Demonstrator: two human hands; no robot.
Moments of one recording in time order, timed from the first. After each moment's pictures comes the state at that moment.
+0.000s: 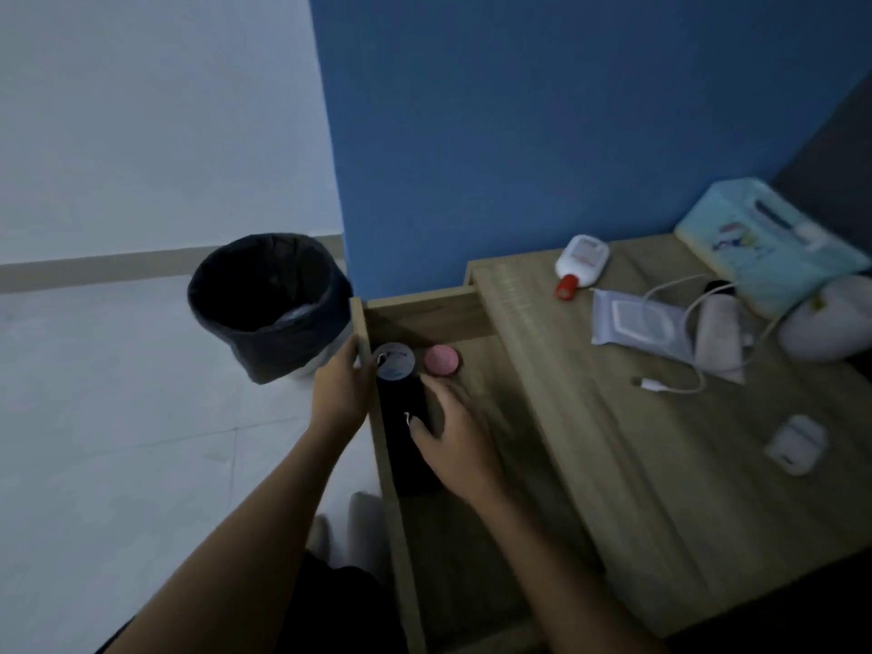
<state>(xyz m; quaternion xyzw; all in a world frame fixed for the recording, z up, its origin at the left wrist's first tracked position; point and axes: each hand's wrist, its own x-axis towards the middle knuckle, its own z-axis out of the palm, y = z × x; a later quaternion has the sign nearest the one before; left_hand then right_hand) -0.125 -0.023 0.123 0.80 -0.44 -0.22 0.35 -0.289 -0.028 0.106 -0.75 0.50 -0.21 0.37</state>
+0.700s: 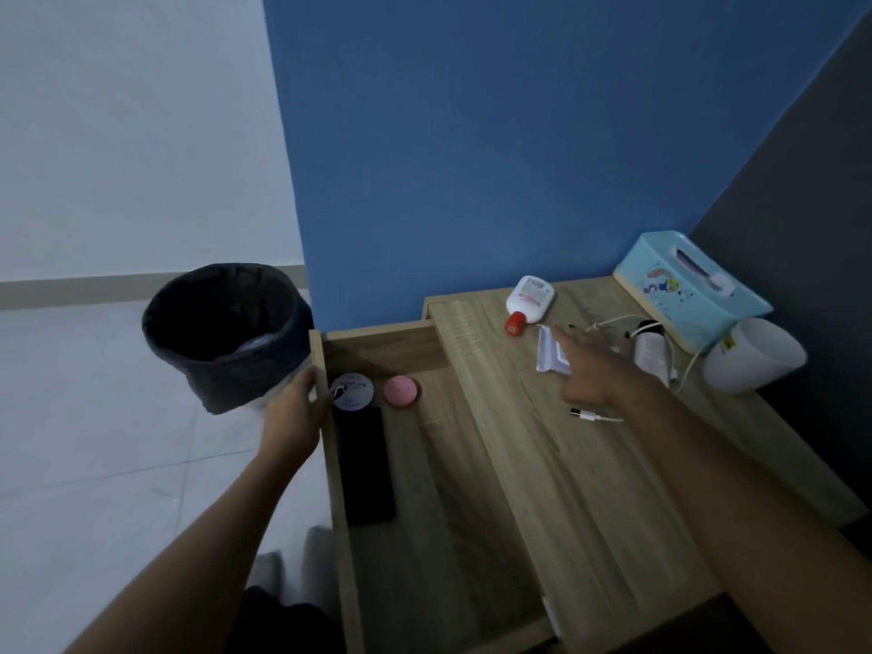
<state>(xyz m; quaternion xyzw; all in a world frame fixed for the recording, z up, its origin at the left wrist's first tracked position) -0.138 -0.033 0.137 0.80 -0.44 -0.24 0.32 -0.473 -0.207 0.202 -0.80 0.58 0.13 0.09</state>
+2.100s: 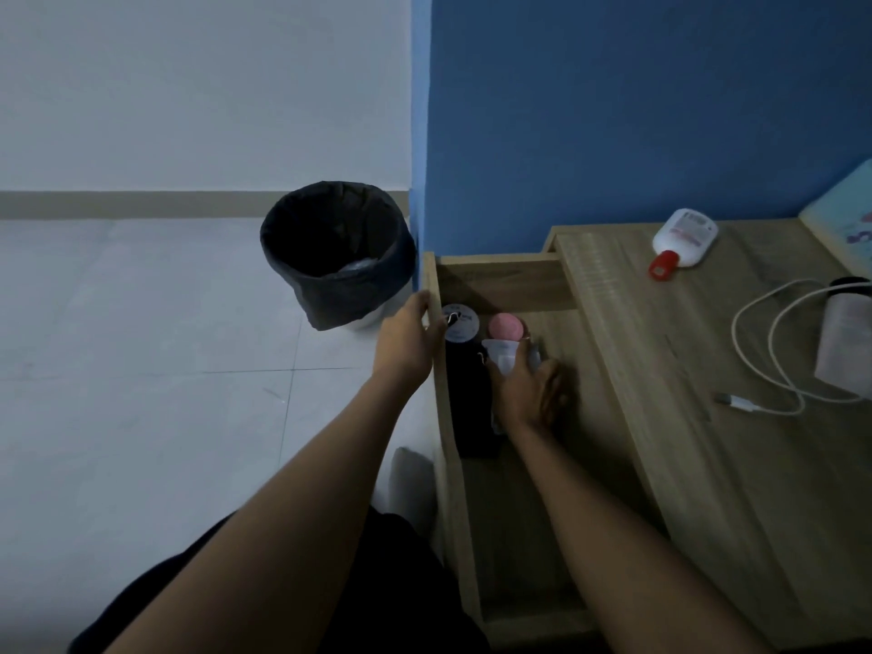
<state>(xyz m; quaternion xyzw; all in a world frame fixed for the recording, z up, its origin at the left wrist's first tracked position) -0.131 -0.029 0.127 0.80 -0.41 -0.27 0.36 -0.279 -0.080 0.037 -0.69 0.69 -0.07 0.20</state>
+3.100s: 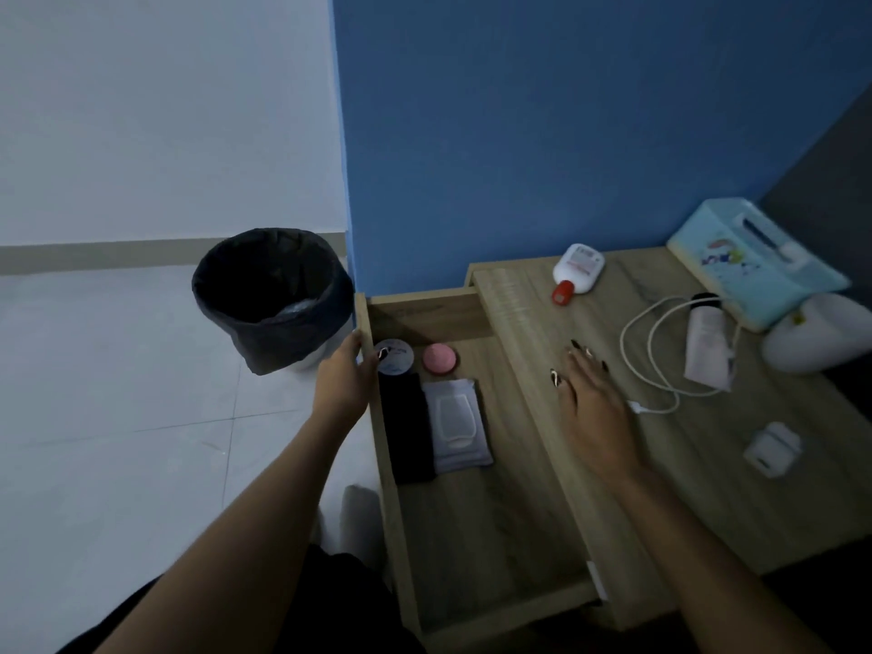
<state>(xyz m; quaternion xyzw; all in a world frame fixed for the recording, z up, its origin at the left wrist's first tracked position) -0.135 -0.025 0.131 0.80 -0.41 -0.26 0.35 -0.424 -0.094 0.135 -0.80 0.56 -0.20 0.08</state>
